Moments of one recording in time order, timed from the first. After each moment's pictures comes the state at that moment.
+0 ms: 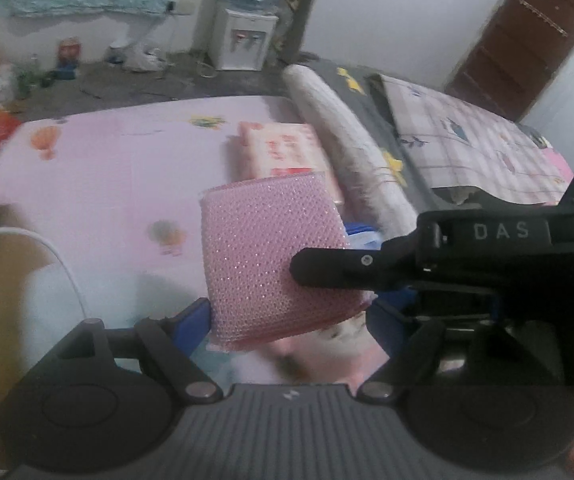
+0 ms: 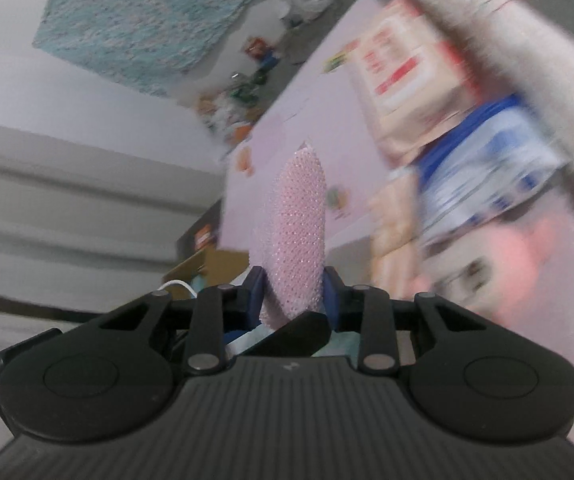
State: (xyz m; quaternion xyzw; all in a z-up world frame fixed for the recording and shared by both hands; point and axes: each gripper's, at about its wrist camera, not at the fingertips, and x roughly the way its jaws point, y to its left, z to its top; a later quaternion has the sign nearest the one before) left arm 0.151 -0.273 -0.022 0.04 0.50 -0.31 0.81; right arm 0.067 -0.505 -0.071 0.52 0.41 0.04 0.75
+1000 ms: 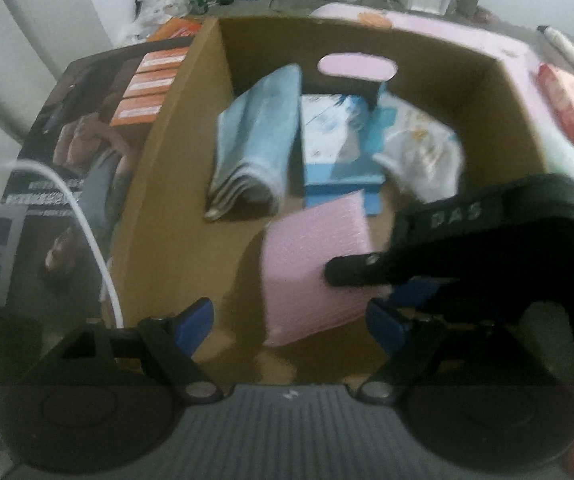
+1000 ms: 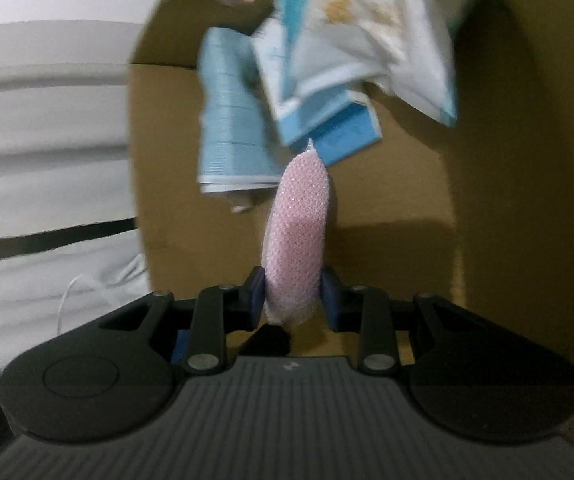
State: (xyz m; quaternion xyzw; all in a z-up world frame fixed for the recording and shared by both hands) left arm 0.219 0.083 -0.083 0.11 0.58 -0.12 0.80; right arm 0.193 -0.110 -0.155 0.53 0.56 0.06 0.64
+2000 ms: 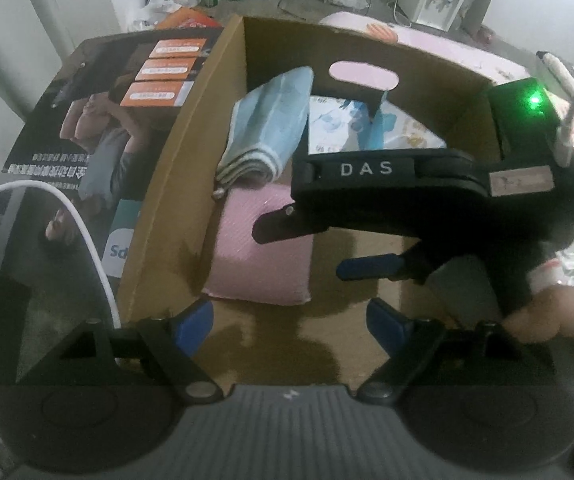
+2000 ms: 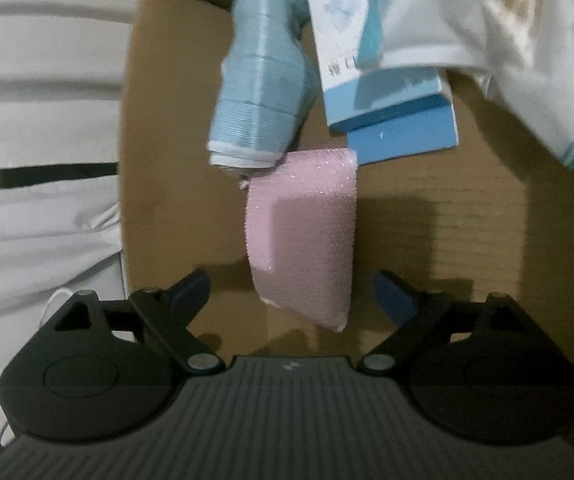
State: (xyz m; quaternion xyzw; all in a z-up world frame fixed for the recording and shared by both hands) left arm 0.202 0.095 -0.060 0.06 0.58 -0.12 0.80; right arm 0.209 -0.087 -0.134 0.44 0.60 0.13 0.66
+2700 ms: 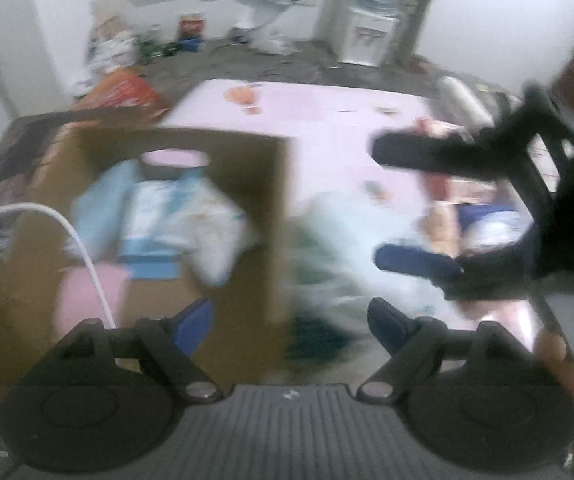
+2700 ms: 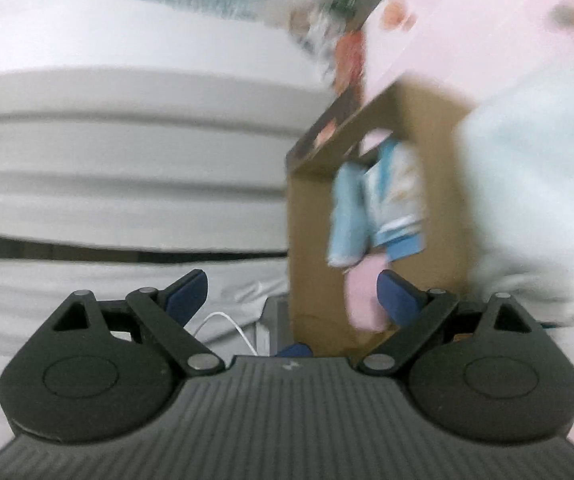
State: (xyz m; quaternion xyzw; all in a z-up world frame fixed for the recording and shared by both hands) left arm 0.154 -0.100 0.007 0.05 0.52 -0.19 0.83; right arm 0.114 -0.325 -0.031 0.59 0.40 0.18 0.68
